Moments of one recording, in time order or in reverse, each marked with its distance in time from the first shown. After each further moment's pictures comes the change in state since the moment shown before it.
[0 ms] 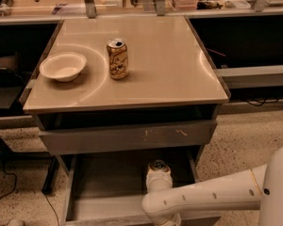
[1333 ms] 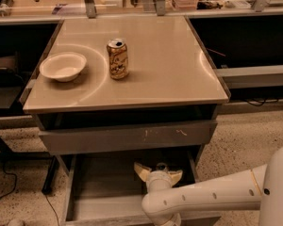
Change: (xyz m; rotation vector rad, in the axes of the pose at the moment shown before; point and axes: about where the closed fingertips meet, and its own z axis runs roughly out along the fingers) arm 0.000 0.000 0.000 -0.001 -0.001 -0.001
